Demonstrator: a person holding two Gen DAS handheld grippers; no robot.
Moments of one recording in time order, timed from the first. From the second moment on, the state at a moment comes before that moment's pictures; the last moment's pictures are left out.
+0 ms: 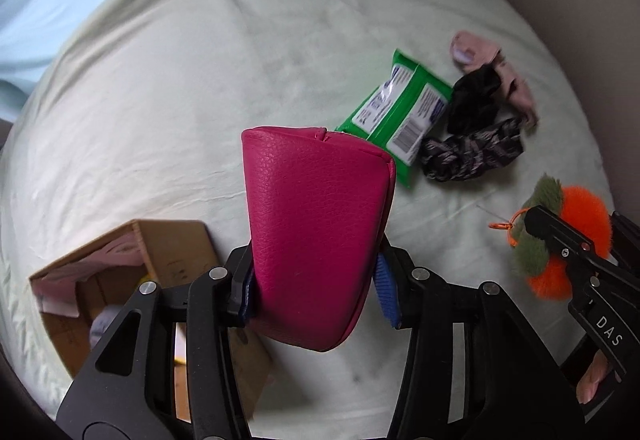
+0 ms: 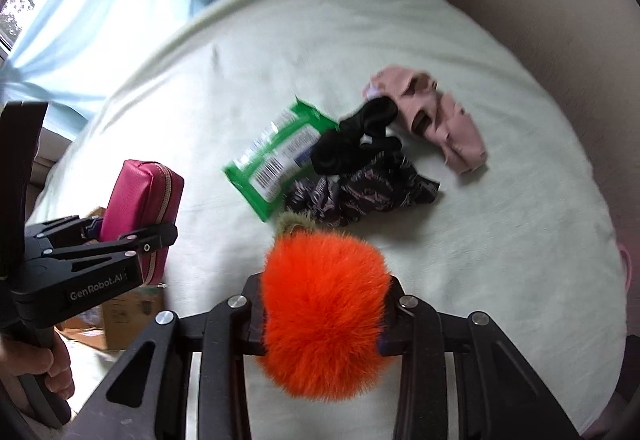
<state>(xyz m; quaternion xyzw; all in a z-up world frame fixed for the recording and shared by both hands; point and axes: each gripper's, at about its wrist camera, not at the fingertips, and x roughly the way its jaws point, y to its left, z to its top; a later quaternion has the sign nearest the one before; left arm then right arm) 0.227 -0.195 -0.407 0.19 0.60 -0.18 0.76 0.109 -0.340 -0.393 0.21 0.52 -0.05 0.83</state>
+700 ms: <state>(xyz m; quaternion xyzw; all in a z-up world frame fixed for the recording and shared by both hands) 0.151 -0.085 -0.195 0.04 0.50 -0.12 0.86 0.087 -0.245 -0.179 0.15 0.43 0.03 0.89</state>
